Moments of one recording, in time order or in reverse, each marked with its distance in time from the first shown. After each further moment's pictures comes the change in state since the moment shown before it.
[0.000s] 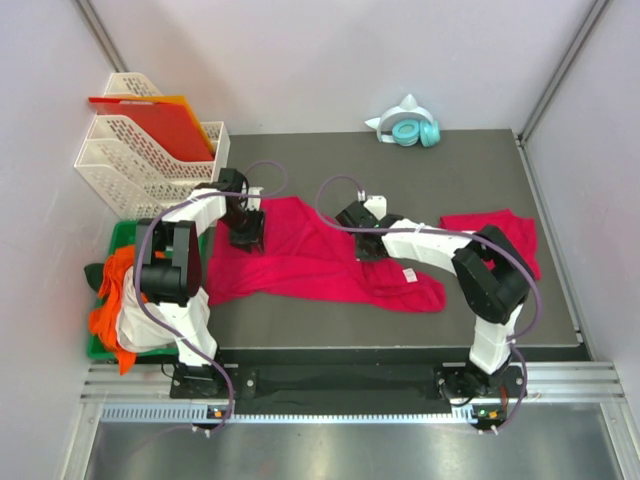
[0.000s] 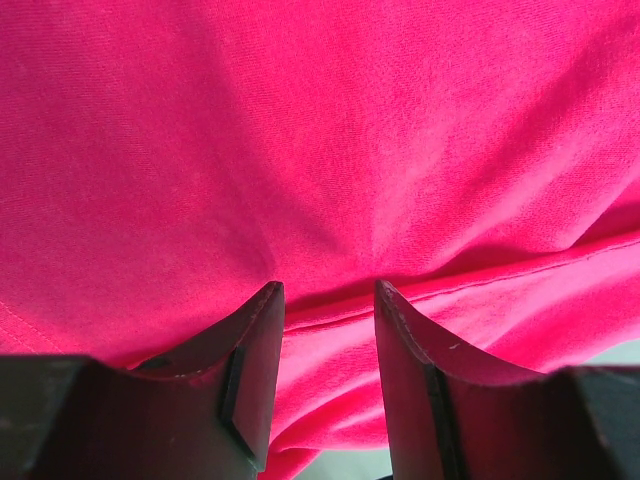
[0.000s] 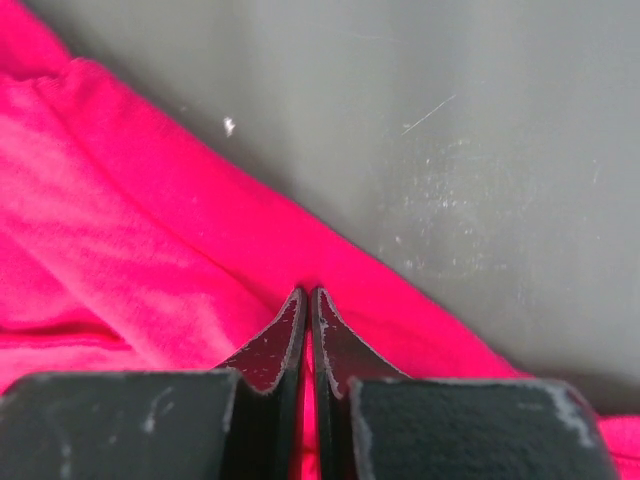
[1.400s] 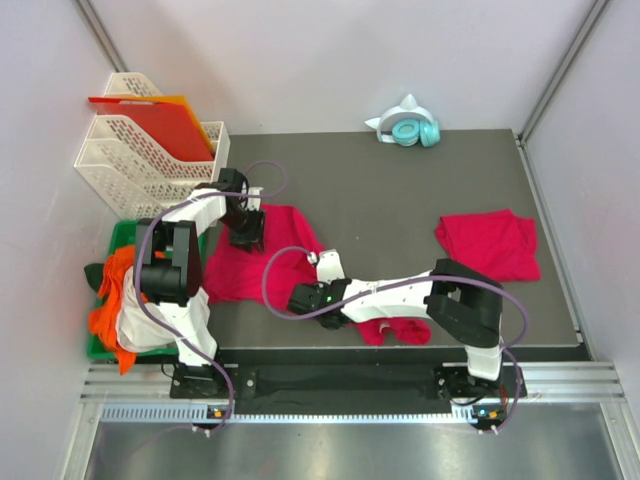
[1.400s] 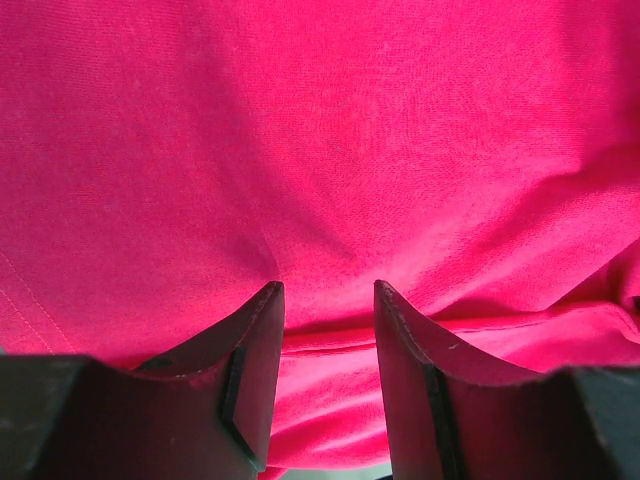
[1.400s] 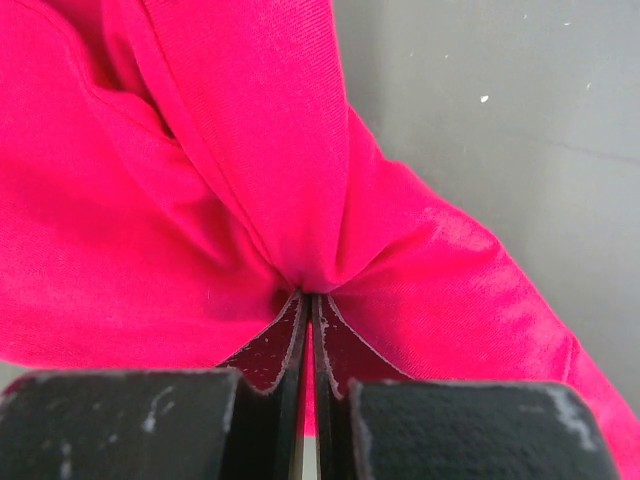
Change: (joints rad) left arm 0.000 0.000 0.000 0.000 0.001 -0.001; right arm 0.514 0.052 -0.021 -0.131 0.276 0.248
